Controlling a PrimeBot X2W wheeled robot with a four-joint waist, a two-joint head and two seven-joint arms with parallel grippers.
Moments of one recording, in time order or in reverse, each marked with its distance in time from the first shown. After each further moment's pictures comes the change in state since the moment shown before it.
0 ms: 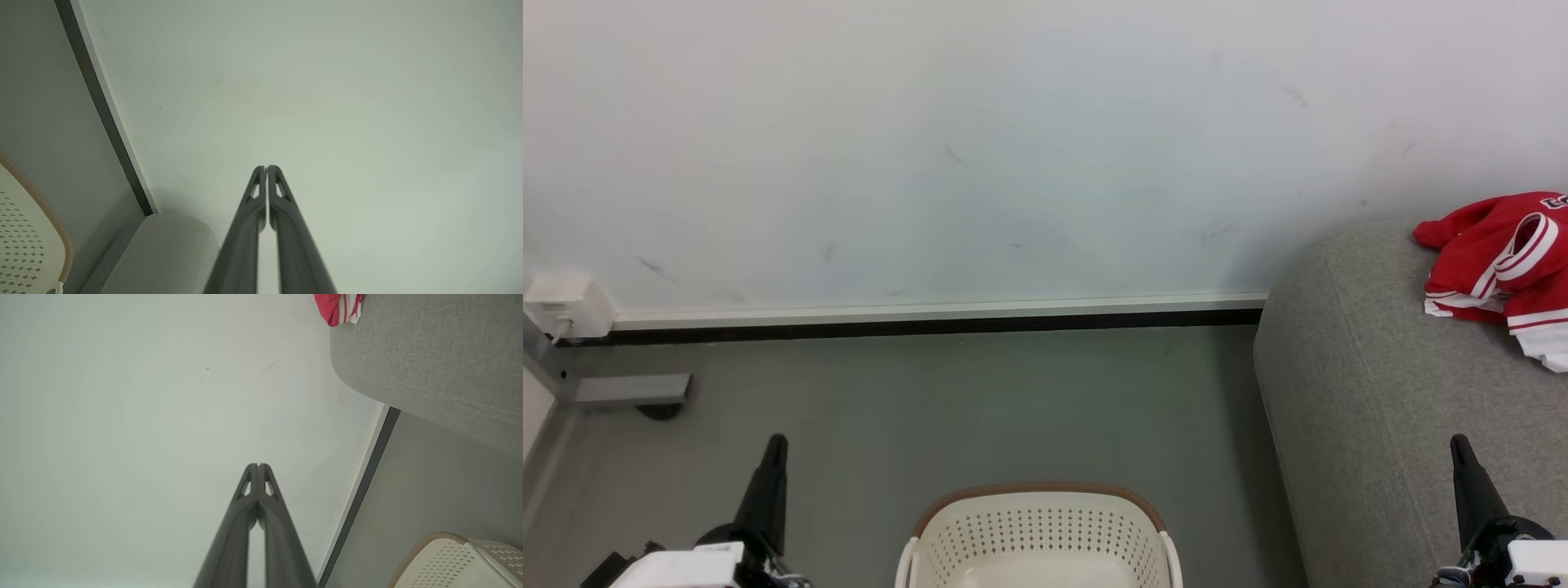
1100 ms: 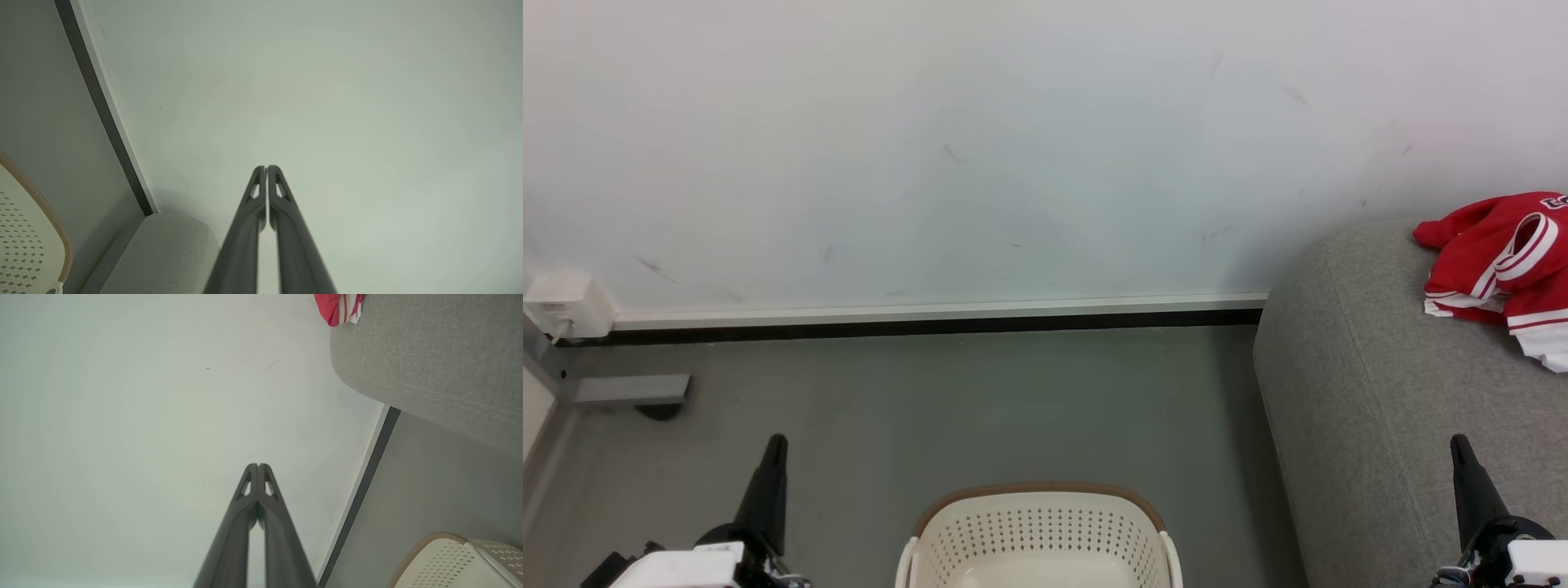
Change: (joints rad) left arm 0.000 0.000 0.000 0.000 0.000 0.000 0.000; right arm 0.000 0.000 0.000 0.000 0.000 0.000 0.000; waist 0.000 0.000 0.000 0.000
